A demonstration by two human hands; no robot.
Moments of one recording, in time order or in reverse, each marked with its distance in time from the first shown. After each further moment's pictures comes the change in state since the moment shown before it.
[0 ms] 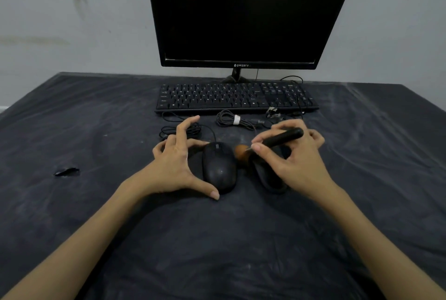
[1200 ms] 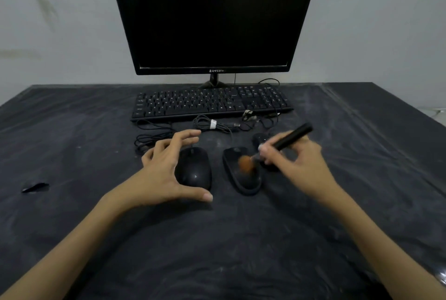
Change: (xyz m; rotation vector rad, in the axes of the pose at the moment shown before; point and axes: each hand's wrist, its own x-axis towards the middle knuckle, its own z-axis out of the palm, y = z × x) left_hand -0.005 0.034 0.005 0.032 -0.071 0.103; right_hand -0.011 0.046 -0.038 0.208 -0.005 0.201
